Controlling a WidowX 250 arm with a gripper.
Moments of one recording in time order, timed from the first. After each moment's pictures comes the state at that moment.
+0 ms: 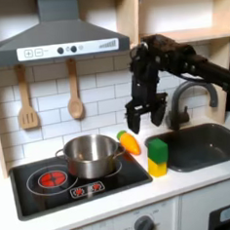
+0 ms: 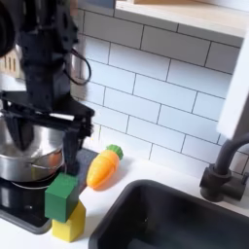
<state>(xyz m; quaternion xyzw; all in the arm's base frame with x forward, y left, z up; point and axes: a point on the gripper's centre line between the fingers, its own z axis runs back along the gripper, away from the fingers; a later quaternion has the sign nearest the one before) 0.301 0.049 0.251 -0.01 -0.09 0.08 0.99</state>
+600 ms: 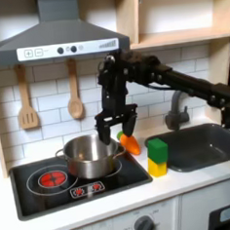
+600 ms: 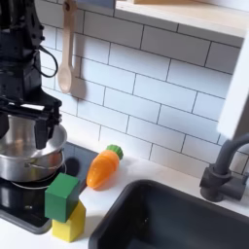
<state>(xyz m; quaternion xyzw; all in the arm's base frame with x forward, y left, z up) 0.331 0.101 0.226 0.00 -0.07 0.10 0.99</state>
